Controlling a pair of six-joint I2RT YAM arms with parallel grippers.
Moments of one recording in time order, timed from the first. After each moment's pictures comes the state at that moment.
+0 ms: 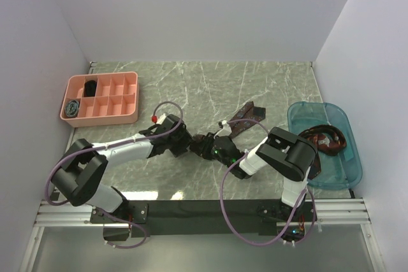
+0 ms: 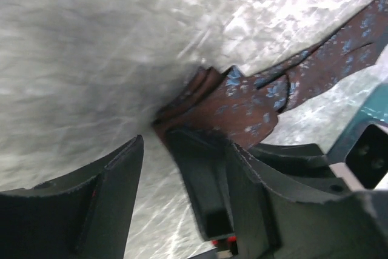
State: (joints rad) left arm -0.70 1.46 0.72 -0.16 -0.06 -1.31; right arm 0.91 1.84 0.50 0.92 0.16 1.03
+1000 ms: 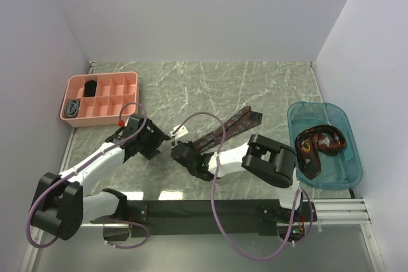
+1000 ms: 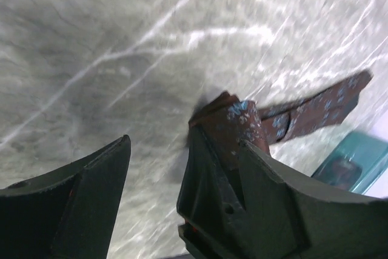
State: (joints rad) left arm -0.37 1.15 0.58 -0.33 0.03 -1.22; right arm 1.18 1.95 0.96 0.36 0.60 0.37
